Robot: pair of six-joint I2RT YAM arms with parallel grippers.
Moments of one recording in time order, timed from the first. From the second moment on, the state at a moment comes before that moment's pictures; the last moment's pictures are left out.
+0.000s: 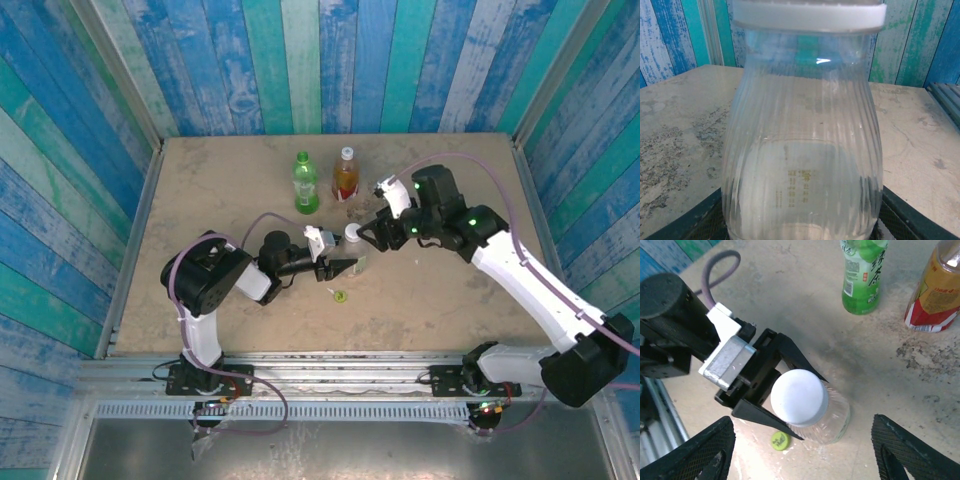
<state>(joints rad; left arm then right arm) -0.60 1.88 0.52 1.29 0.70 0.05 0.58 1.27 1.18 -0.66 -0.33 -0.04</state>
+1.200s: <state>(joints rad) -0.63 1.96 0.49 1.45 0.62 -0.04 0.71 1.44 1.25 -0.65 -0.12 -0.04</state>
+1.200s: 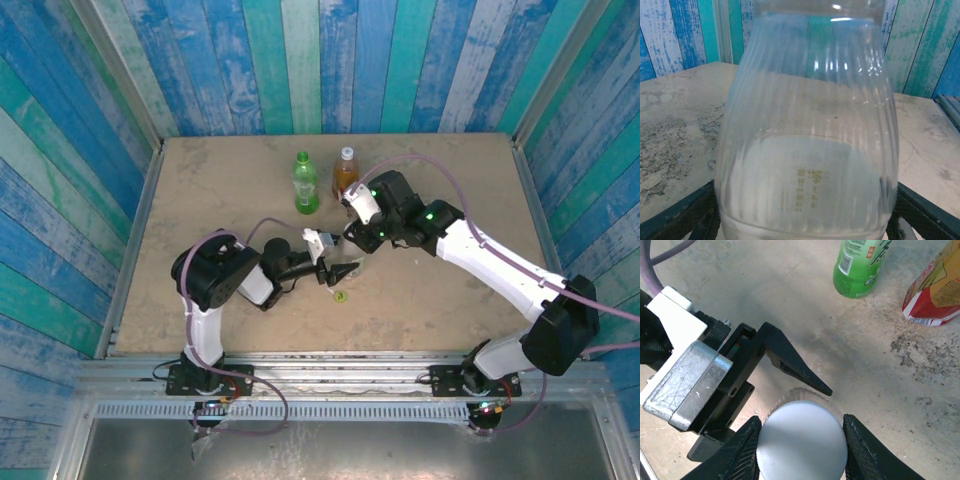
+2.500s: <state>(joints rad) -0.71 1.49 0.46 0.84 0.41 0.43 0.75 1.10 1.18 -0.78 -0.30 -0.64</state>
